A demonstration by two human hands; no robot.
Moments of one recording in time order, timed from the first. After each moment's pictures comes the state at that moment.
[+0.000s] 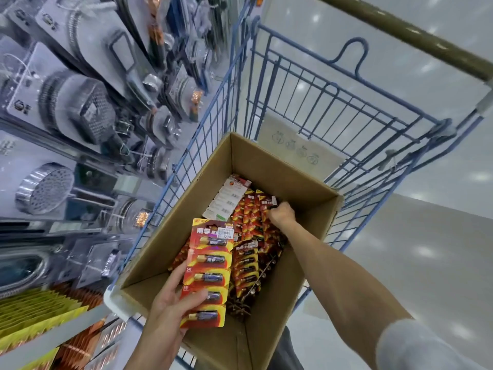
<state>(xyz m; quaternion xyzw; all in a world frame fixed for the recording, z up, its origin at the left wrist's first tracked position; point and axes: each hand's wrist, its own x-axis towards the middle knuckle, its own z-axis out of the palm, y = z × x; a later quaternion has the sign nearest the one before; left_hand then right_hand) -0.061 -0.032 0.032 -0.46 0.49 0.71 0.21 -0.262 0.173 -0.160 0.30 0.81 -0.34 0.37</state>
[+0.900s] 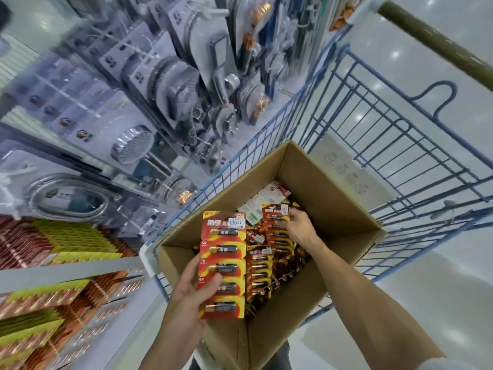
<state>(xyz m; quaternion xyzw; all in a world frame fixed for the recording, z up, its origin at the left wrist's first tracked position) -0.024 -0.006 0.047 -0.51 0.42 0.75 0.03 -0.252 0.149 -0.140 0.05 0.77 -0.48 0.41</state>
